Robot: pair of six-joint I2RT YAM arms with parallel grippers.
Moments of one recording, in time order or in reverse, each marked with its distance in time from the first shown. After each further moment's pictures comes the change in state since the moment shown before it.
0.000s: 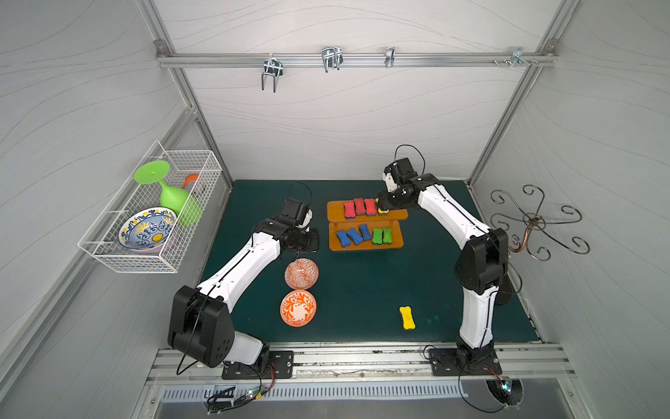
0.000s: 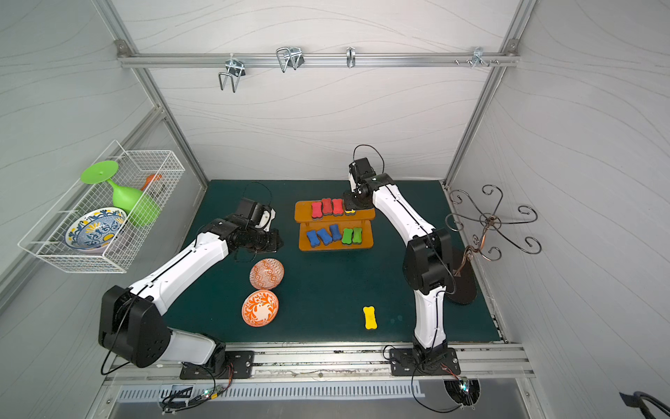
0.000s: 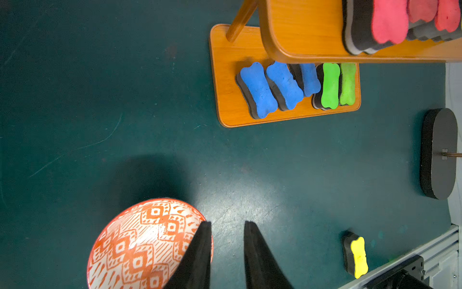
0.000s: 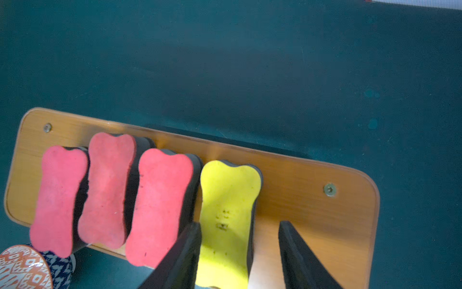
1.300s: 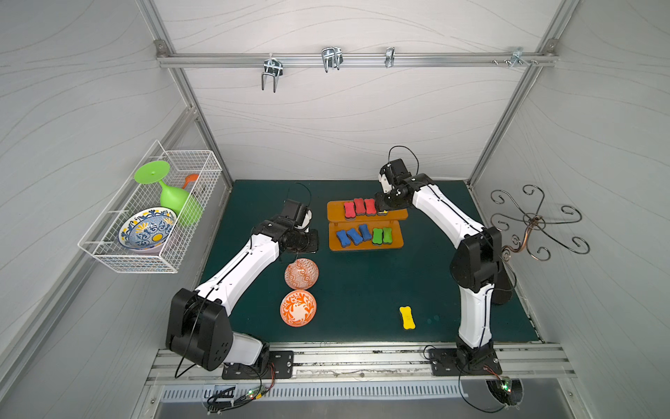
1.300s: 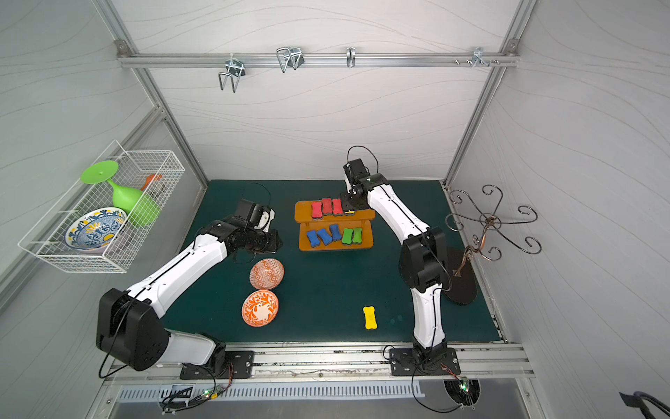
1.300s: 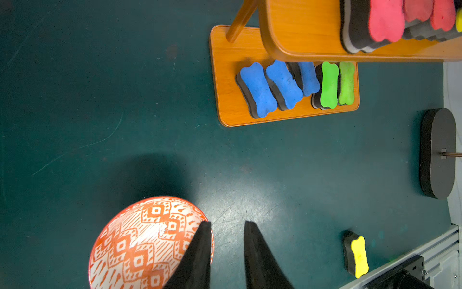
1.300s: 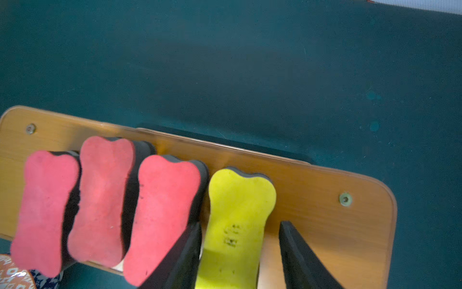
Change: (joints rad) left arm 0.000 -0.022 -0.016 0.008 -0.001 0.000; right arm 0.035 0.041 0.040 -0.019 0.047 0.000
